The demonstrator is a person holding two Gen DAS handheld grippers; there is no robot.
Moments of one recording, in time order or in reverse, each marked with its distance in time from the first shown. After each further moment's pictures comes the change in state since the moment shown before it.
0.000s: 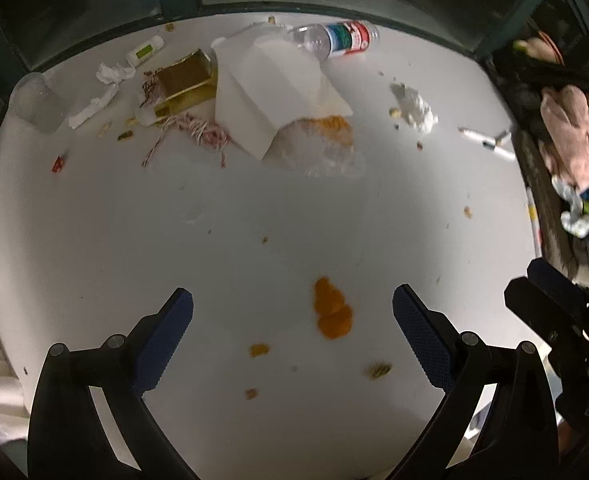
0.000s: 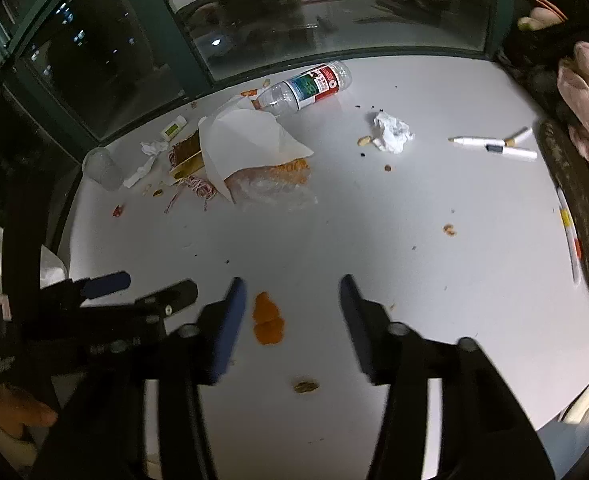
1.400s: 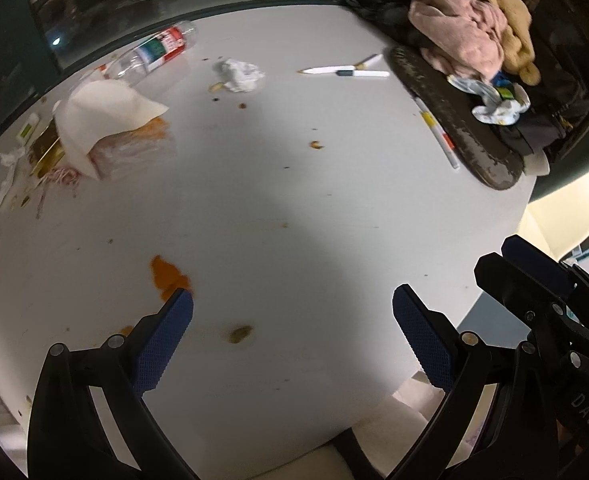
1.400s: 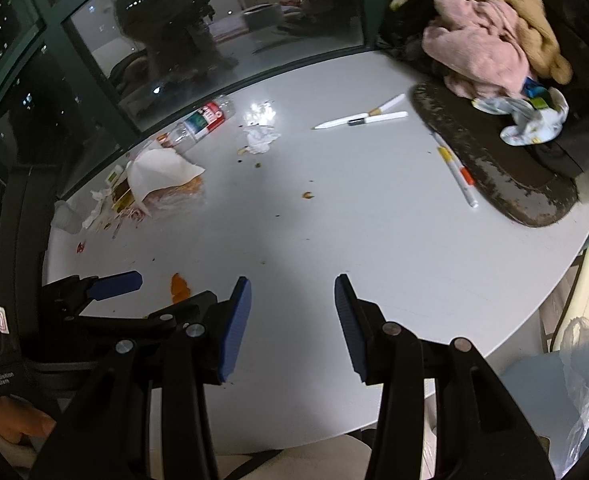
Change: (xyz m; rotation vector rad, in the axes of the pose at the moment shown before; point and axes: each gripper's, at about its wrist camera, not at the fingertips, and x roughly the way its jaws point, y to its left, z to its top) left arm -0.018 -0.147 -0.072 0.358 0.014 -0.127; right arm -0.089 -0.090 -0.091 0.226 -0.117 -0.136
